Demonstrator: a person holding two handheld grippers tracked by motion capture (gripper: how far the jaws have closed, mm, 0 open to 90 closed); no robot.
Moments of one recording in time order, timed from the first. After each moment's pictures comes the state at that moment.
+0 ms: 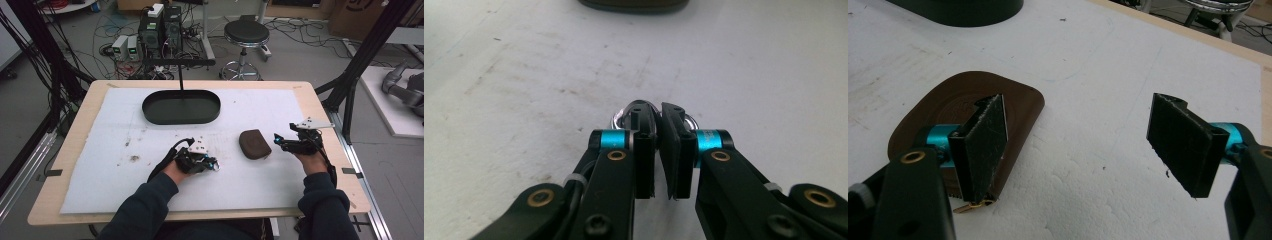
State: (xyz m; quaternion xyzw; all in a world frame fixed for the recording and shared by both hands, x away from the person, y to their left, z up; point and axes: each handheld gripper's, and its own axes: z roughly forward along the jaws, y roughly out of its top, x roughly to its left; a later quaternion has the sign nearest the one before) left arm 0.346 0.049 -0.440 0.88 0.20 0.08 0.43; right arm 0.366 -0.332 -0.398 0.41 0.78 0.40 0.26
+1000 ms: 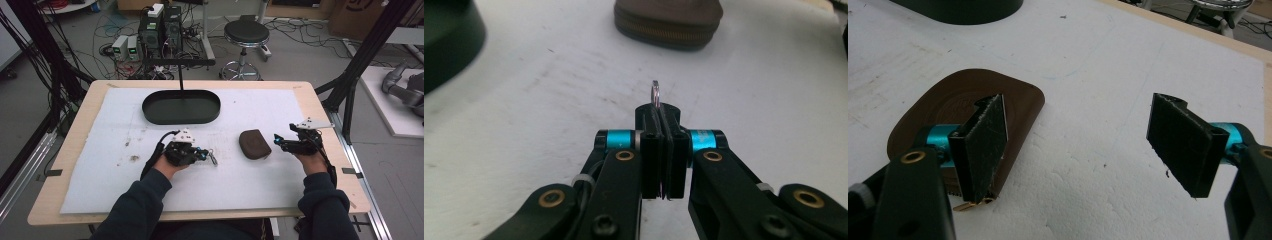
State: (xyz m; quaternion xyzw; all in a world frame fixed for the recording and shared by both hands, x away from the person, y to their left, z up) left arm 0.355 0.083 -0.423 0.84 0.25 0.06 0.48; right arm 0.367 -0.333 -0.399 0.41 0.78 0.40 0.26
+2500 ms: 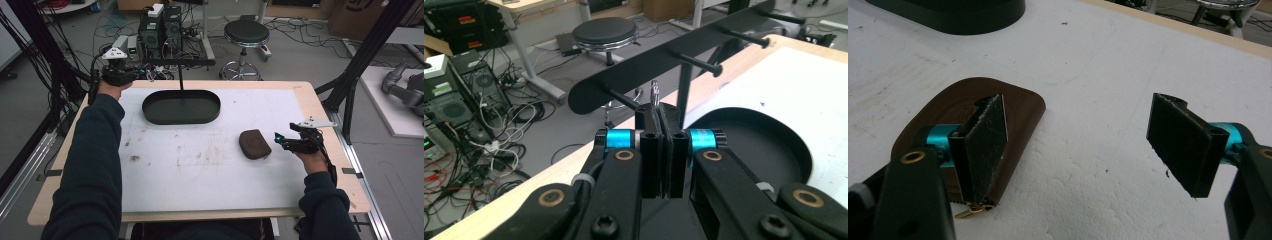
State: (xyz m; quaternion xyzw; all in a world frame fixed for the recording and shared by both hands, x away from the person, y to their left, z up) left arm 0.517 0.252 -0.305 0.75 0.35 0.26 0.49; right arm 0.370 -0.338 -0.400 0.41 0.77 0.42 0.24
